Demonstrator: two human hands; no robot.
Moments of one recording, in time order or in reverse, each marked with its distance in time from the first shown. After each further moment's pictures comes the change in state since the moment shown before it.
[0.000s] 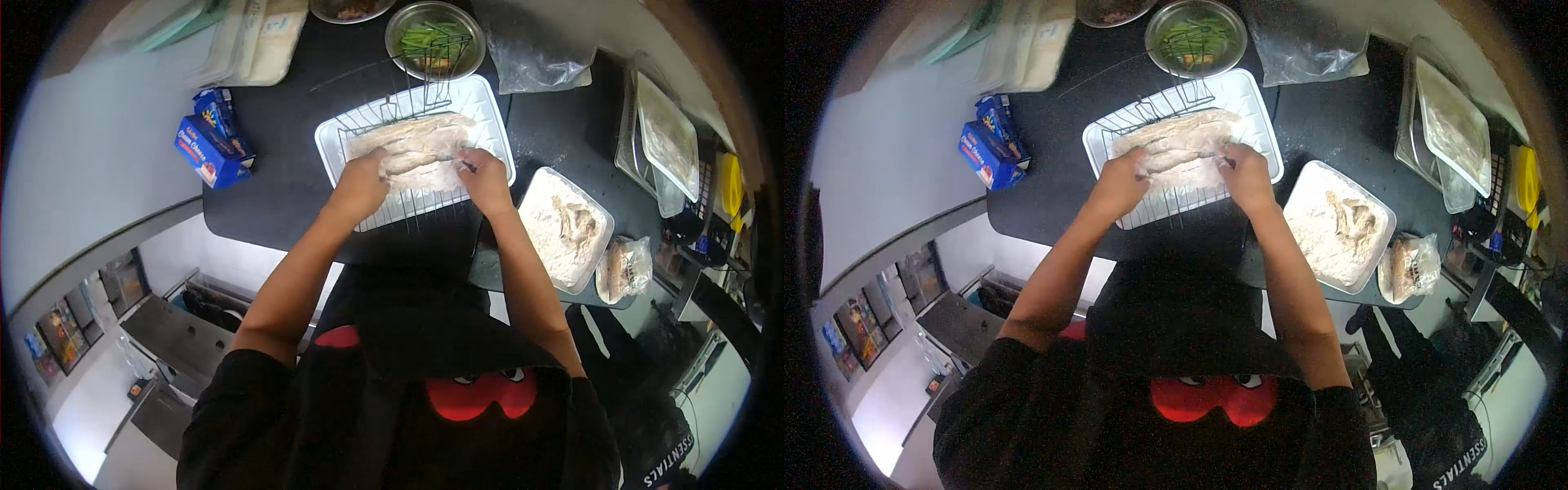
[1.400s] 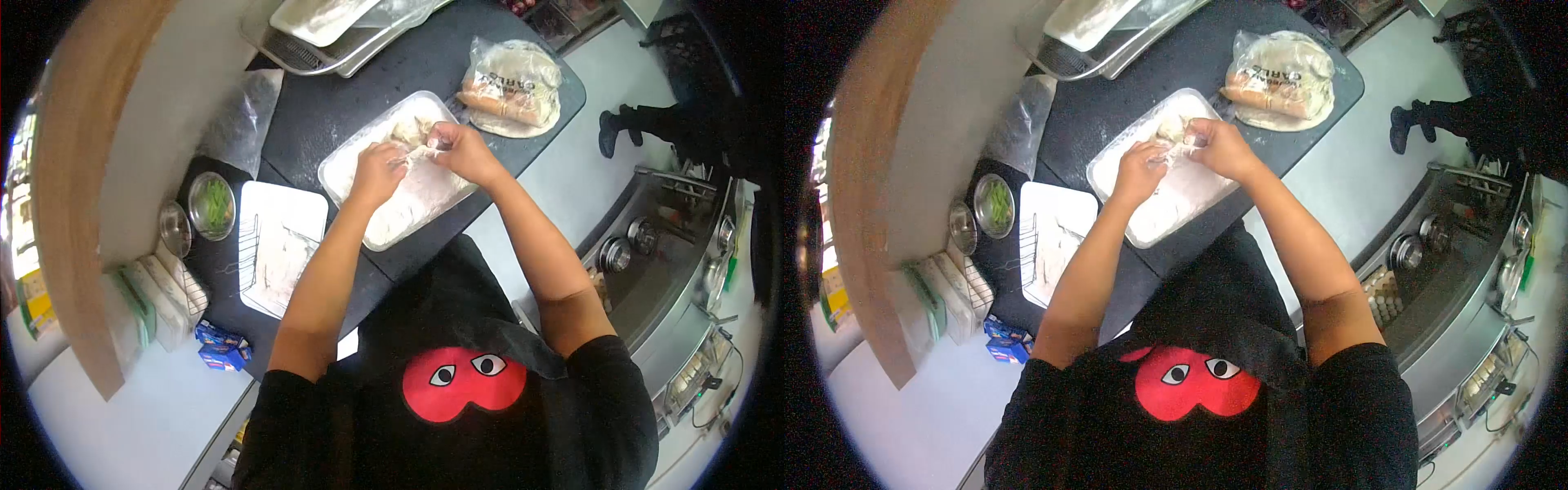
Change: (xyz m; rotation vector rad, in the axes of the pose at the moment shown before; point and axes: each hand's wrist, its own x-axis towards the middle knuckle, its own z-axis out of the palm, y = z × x) left_hand 0.052 0.205 0.247 0.126 -0.349 1.124; right_hand -0.181 0.136 -0.178 0.418 0.505 0.299
